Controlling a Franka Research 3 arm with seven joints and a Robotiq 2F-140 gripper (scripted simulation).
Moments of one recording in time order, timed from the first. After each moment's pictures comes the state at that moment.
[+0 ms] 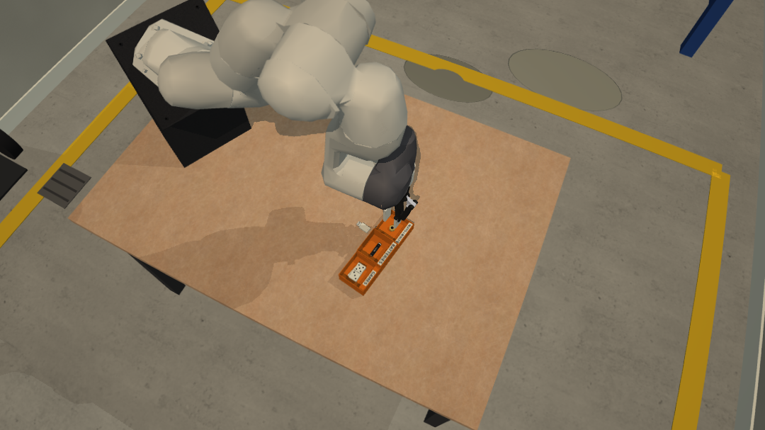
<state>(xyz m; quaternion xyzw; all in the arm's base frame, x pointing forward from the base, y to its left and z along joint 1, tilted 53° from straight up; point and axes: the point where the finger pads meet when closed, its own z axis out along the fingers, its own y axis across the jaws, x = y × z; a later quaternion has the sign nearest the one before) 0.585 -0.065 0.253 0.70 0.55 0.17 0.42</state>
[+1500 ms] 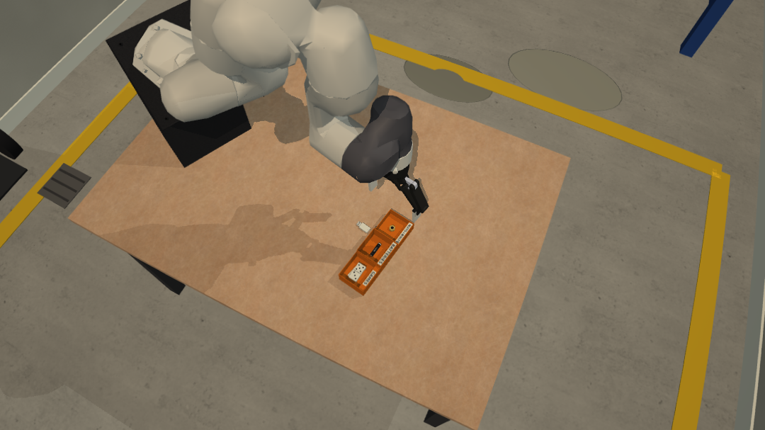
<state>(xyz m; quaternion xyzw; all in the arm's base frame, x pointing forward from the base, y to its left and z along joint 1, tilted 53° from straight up) 0.536 -0.028 0.293 0.71 0.52 0.21 0.42</state>
